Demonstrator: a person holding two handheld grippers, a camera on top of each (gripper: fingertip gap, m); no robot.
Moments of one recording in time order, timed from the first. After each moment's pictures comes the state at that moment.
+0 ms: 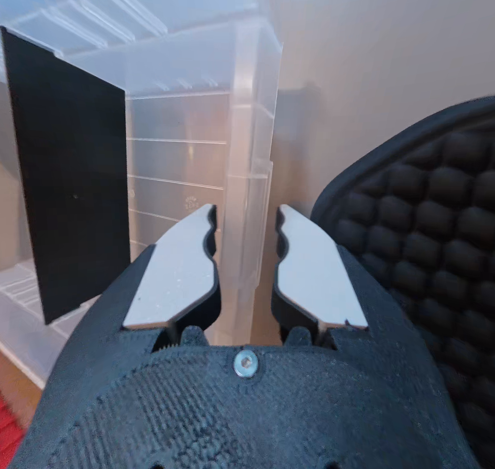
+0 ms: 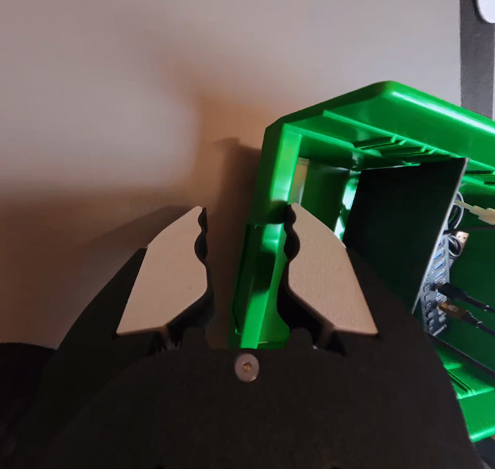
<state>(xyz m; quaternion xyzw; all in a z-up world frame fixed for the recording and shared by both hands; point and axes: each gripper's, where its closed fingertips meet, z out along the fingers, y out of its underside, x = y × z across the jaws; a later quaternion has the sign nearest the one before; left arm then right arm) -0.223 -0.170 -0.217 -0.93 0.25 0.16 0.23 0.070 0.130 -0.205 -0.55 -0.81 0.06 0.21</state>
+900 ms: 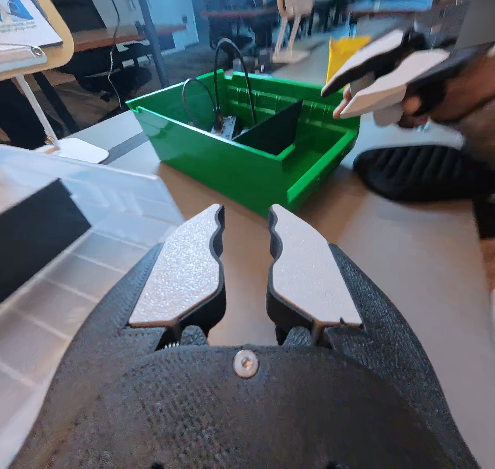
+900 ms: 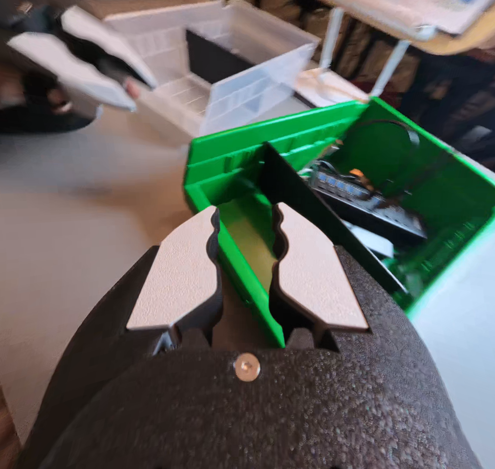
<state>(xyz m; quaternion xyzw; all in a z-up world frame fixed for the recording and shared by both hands) 0.000 -0.046 -0.124 -0.77 0.17 -0.10 0.60 0.129 0.045 -0.115 -0.59 -0.60 0.32 0.44</state>
